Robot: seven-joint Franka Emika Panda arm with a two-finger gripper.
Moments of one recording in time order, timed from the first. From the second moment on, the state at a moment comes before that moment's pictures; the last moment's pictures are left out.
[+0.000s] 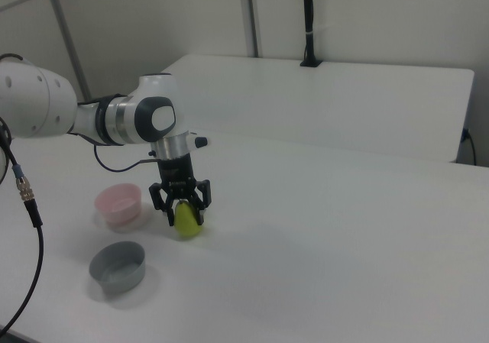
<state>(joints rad) 0.09 0.41 -0.03 -1.76 -0.17 1.94 -0.21</state>
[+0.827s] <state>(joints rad) 0.07 0.22 -0.03 -1.74 -0.16 1.83 -0.21</state>
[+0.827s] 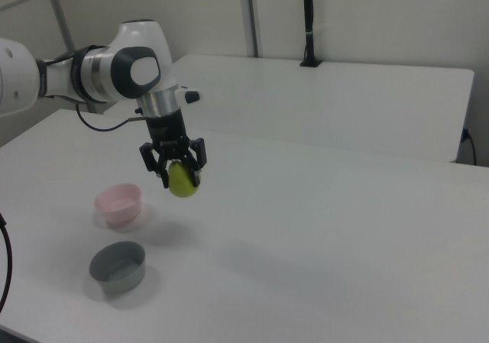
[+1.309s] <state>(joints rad) 0.22 0.27 -0.02 -1.65 -0.11 1.83 -0.04</state>
